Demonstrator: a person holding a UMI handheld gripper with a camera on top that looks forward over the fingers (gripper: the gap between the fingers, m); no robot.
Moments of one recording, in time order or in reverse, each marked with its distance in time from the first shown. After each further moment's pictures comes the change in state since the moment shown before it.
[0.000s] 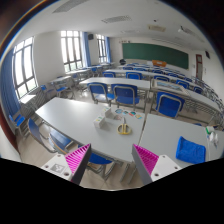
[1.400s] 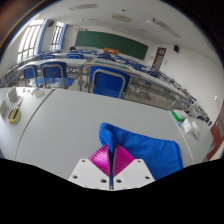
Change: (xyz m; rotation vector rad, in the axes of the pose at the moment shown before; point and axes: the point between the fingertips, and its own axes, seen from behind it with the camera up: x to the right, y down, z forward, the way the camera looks) arm 0.409 0.110 0.171 -0.115 0.579 0.051
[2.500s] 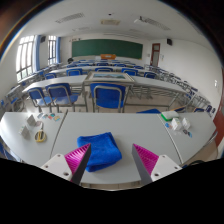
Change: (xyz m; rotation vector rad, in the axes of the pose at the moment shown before) arm 0.032 -0.055 -0.151 0.036 -0.091 0.157
